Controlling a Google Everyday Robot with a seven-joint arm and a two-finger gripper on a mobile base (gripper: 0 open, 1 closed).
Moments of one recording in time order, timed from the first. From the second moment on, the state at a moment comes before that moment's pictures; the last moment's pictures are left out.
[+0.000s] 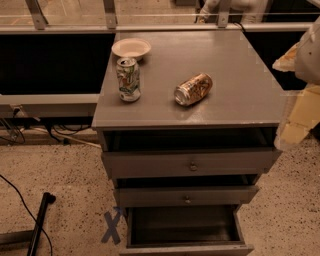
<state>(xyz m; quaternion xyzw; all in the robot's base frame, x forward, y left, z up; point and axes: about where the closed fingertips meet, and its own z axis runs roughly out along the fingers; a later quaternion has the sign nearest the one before) 0.438 -0.216 0.977 -0.60 0.78 -0.04 0.16</state>
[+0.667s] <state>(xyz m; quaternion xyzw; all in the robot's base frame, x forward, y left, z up) 0.441 -0.220 0.972 -0.61 0.78 -0.03 0.17</state>
